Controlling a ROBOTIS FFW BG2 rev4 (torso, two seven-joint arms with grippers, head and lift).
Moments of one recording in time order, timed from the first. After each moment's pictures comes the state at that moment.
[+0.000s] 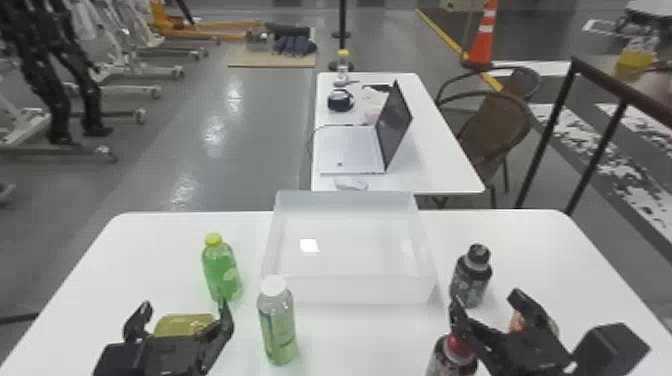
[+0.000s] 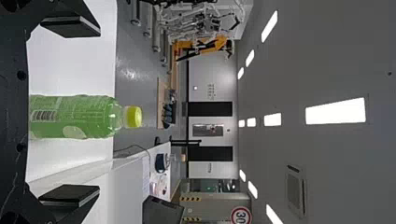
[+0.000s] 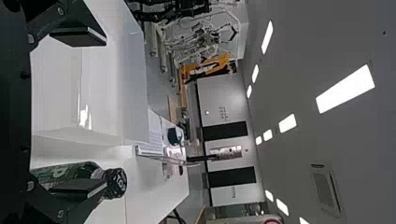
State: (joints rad) left arm 0.34 0.01 0.00 -1.73 -0.02 -0.27 0.11; right arm 0.36 -0.14 0.05 -1.87 -0.26 -0.08 0.19
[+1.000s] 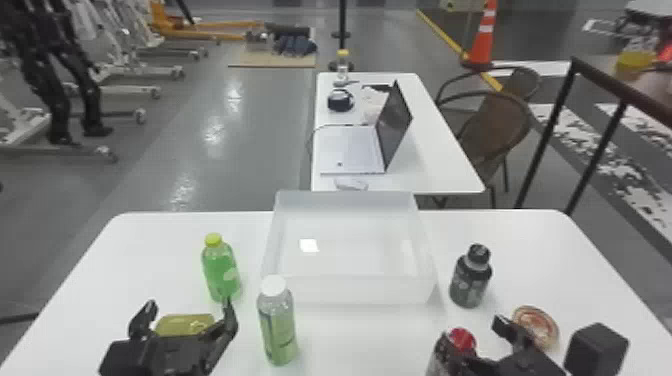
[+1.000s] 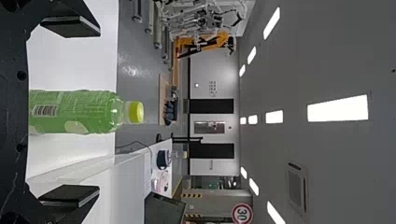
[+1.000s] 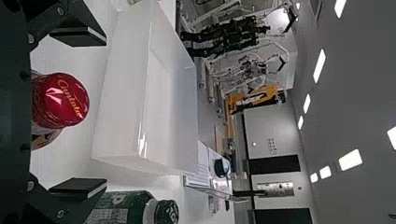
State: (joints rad) left arm 0.33 0.02 -0.02 -1.71 -0.01 -0.27 0.11; right arm 0.42 -0.17 0.01 -1.98 -0.24 0.20 0.35
